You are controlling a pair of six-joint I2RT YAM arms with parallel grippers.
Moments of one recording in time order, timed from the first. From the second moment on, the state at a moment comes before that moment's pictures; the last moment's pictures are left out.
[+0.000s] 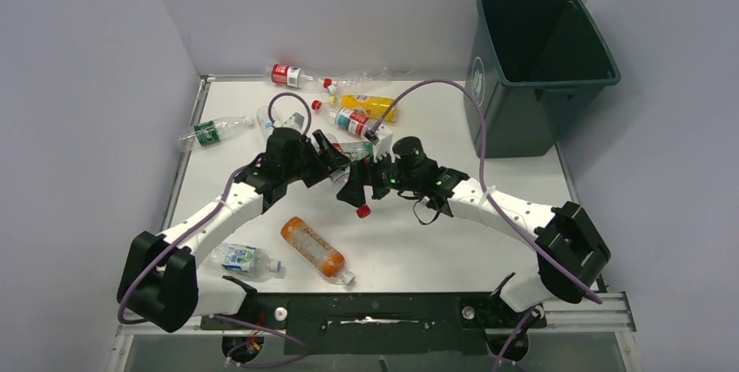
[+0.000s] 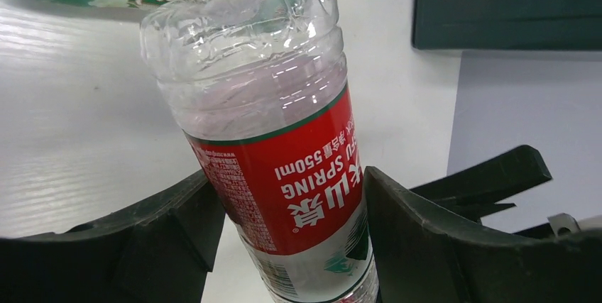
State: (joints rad) left arm -0.46 1.30 0.83 -0.11 0.15 -0.93; right arm 0.79 1.46 0.95 0.04 -0.35 0.40
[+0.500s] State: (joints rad) left arm -0.51 1.30 0.83 -0.05 0.17 -0.96; right arm 0.75 1.48 0.96 0.04 -0.35 0.43
